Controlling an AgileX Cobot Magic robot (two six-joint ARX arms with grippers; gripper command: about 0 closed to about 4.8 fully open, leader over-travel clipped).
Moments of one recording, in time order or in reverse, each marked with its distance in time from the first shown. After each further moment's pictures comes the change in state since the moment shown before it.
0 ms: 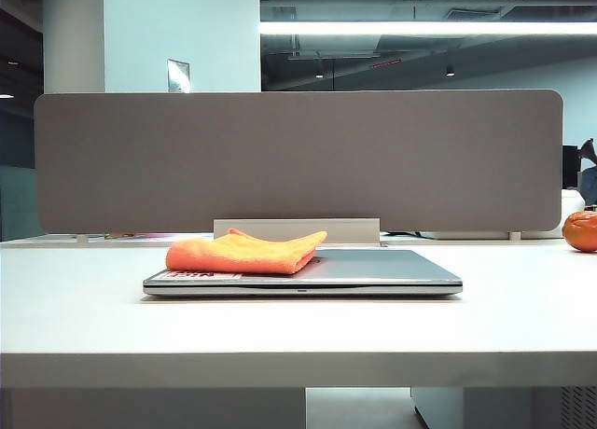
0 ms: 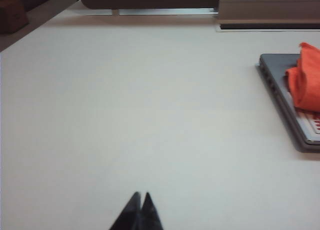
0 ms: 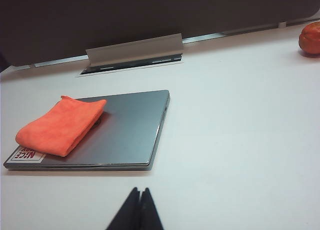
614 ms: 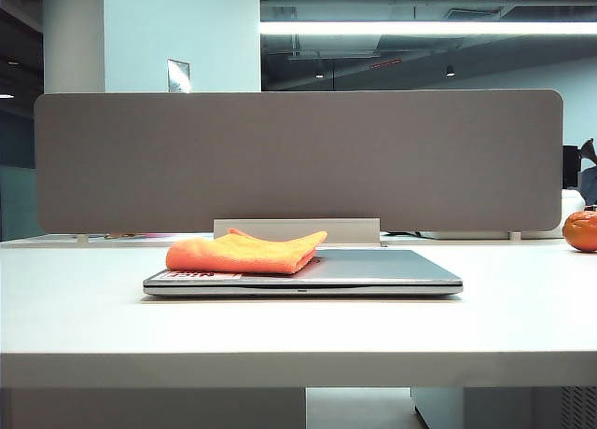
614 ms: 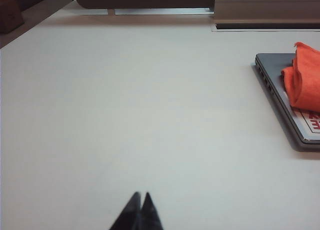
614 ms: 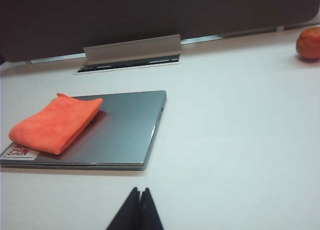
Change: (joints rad) left arm 0.000 0.000 0.000 -0.001 0.007 -0.001; right arm 0.000 0.000 0.000 0.000 0.008 -0.033
